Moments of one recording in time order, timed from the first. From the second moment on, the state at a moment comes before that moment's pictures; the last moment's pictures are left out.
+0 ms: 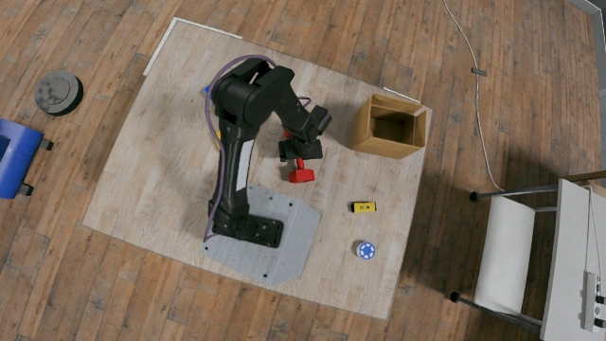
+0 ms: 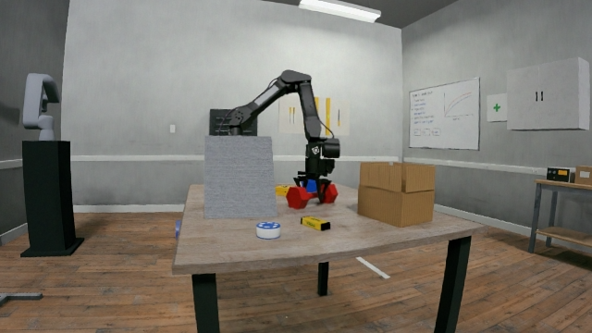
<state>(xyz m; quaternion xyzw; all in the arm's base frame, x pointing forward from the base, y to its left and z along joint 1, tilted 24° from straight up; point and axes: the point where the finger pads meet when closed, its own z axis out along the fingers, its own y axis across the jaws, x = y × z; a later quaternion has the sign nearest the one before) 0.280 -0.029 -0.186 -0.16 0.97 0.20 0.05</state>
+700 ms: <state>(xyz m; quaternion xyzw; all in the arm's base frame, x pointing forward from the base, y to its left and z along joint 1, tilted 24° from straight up) 0.280 -0.029 -0.186 -0.16 0.97 0.20 0.05</state>
